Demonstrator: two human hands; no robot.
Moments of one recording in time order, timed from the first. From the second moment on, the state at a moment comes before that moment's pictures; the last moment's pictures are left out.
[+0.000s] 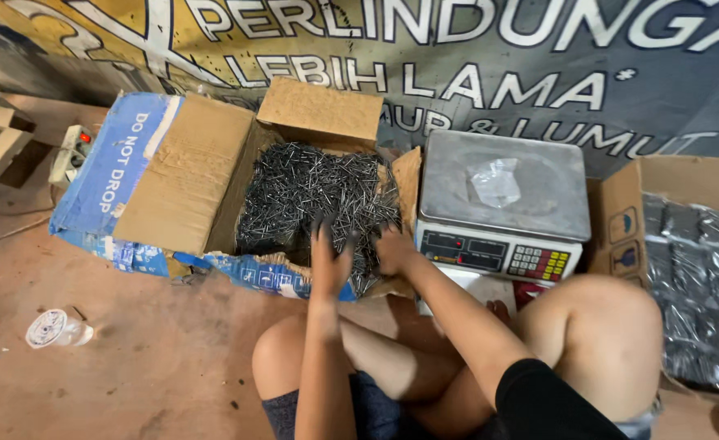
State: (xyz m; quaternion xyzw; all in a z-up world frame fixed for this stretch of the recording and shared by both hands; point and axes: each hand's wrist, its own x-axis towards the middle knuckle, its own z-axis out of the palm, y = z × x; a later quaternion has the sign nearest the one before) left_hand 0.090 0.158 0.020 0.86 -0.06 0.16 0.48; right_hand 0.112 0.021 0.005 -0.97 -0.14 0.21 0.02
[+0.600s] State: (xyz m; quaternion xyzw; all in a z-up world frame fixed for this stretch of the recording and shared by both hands) left_hand 0.138 0.148 0.005 0.79 0.10 0.13 0.59; right_hand 0.144 0.038 -0.018 -0.96 -0.20 0.21 -0.03
